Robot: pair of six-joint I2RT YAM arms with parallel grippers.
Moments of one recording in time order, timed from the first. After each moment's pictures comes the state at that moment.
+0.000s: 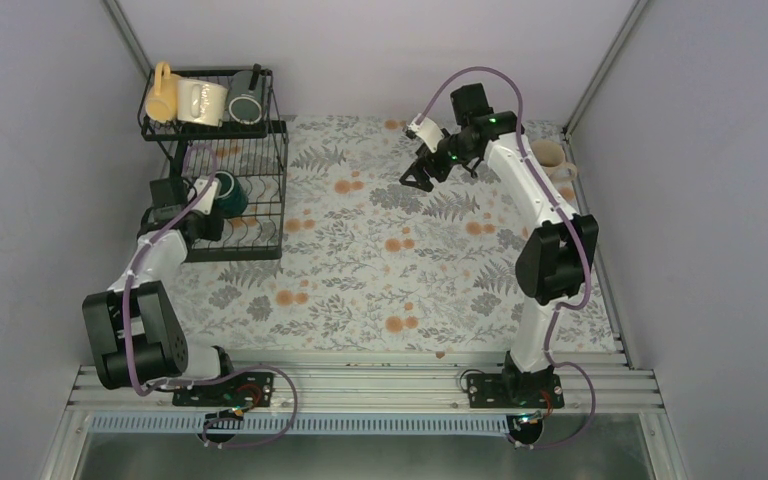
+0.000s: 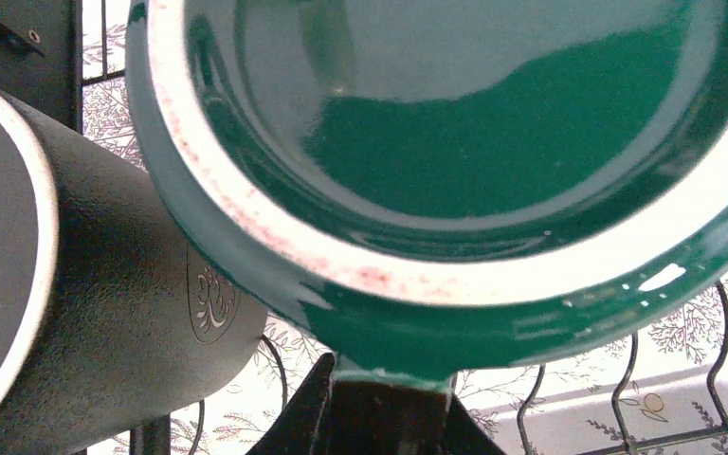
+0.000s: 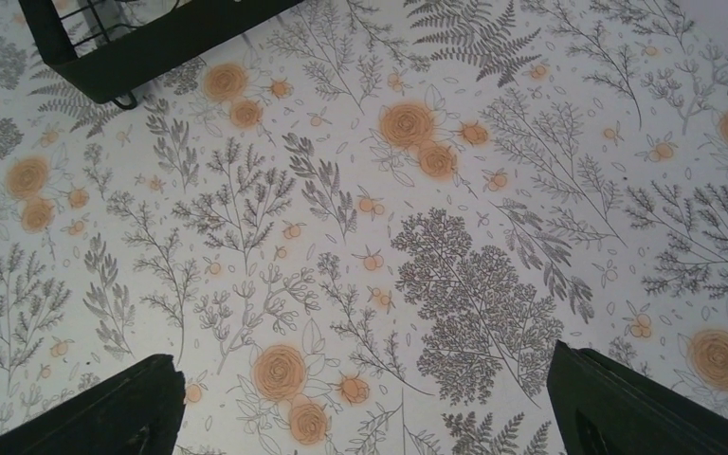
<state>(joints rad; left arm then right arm) 0.25 1.37 0.81 -0.28 0.18 0.34 0.30 1.94 1.91 -1.01 -0.55 -0.65</state>
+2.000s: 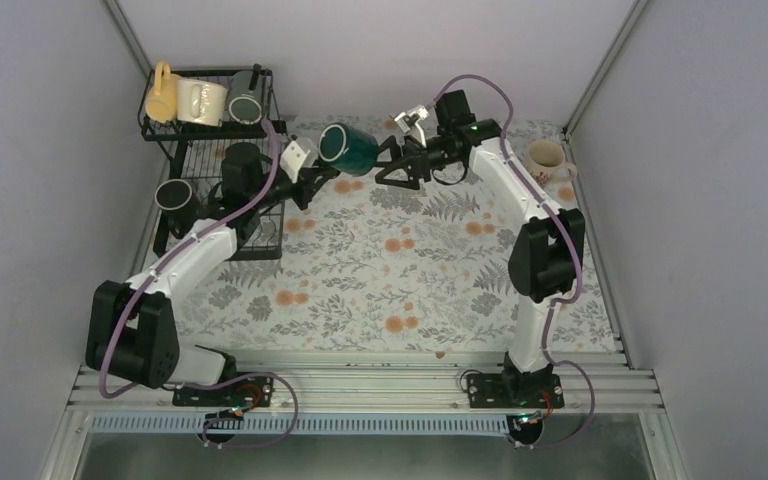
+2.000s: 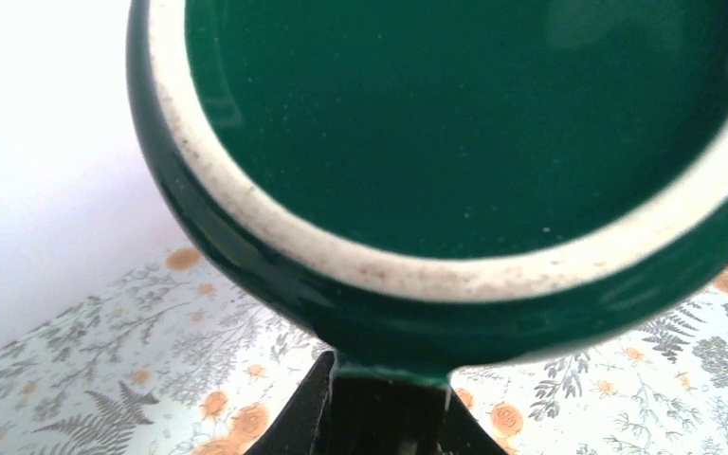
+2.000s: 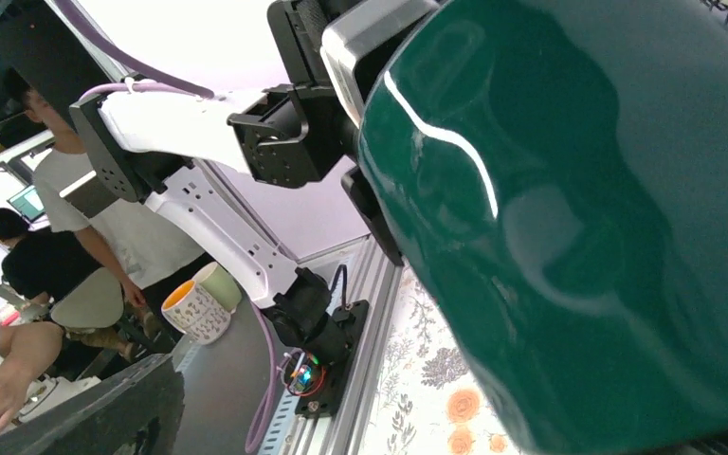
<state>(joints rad) -0.27 1.37 0.94 0.19 0.66 0.12 0.36 1.97 1.85 -0.85 -1.50 -0.45</state>
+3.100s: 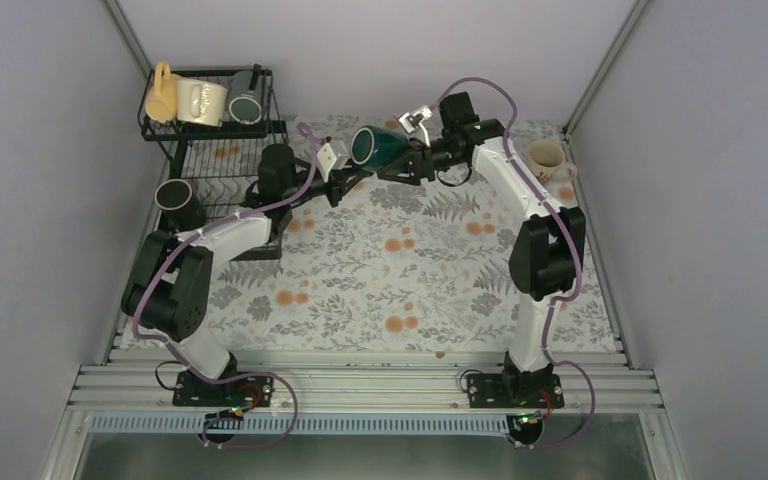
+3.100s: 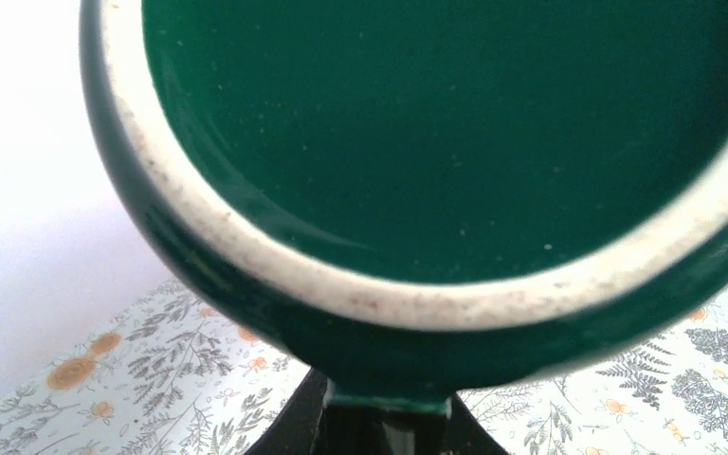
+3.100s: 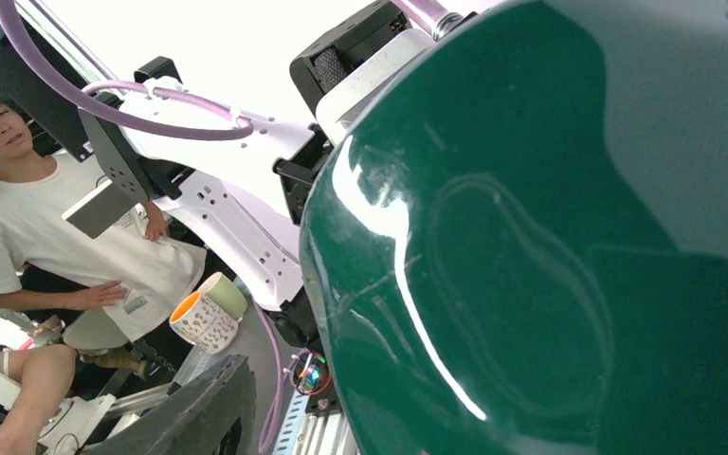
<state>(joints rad) -0.39 1.65 0.99 0.58 0.75 0.06 0.34 1.98 1.86 -0.90 -1.50 -0.44</state>
